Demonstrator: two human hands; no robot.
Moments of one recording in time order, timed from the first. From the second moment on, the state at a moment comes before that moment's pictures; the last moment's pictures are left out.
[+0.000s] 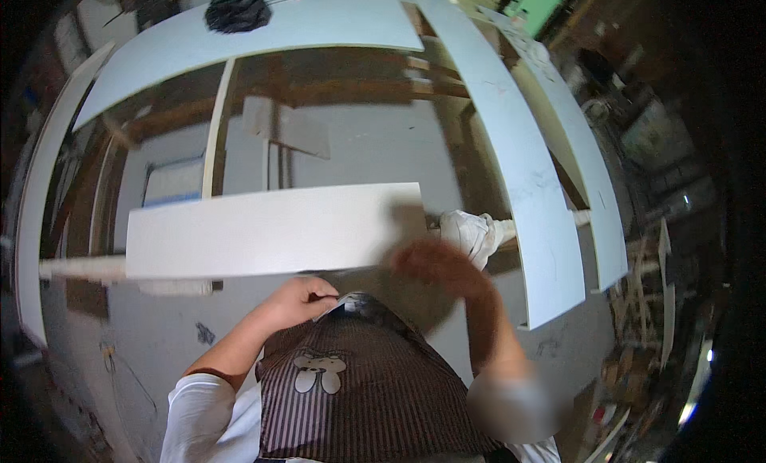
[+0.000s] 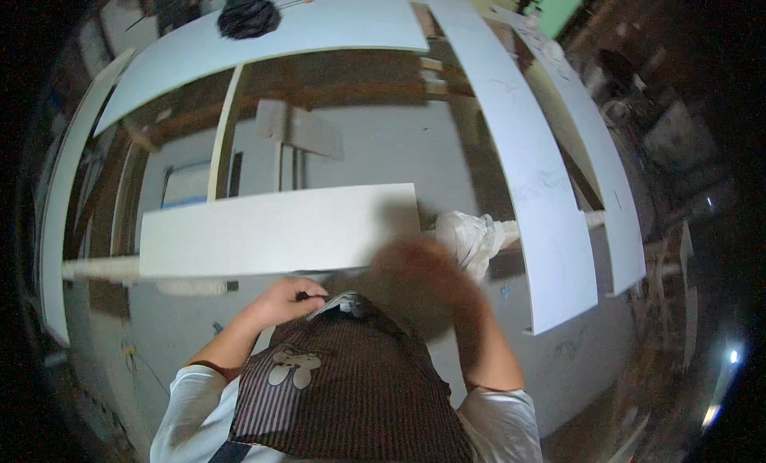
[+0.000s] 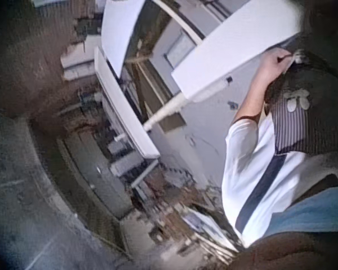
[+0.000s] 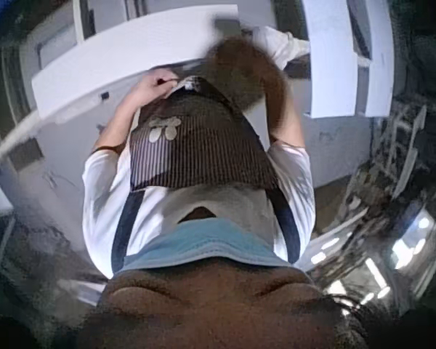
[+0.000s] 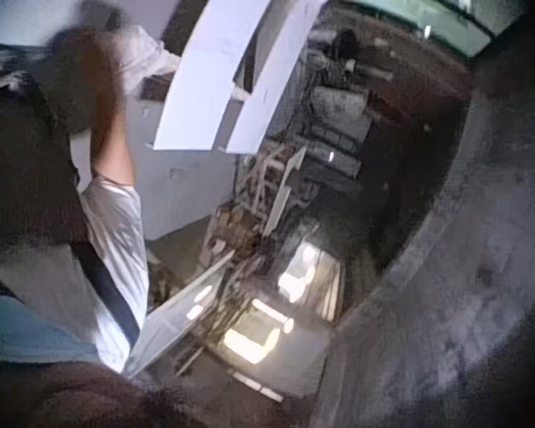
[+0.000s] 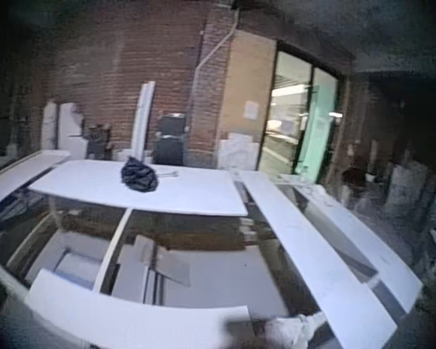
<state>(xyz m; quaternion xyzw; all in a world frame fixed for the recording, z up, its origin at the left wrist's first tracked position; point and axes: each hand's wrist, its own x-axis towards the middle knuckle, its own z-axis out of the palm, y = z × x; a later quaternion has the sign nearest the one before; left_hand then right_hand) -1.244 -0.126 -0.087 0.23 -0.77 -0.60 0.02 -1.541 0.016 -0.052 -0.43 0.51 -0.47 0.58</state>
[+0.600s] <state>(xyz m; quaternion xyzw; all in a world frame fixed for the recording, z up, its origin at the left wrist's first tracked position) -1.262 0.094 -0.132 0.55 -0.59 -0.53 0.27 -1.495 0.150 -0.087 -0.65 0.43 0.04 0.63</state>
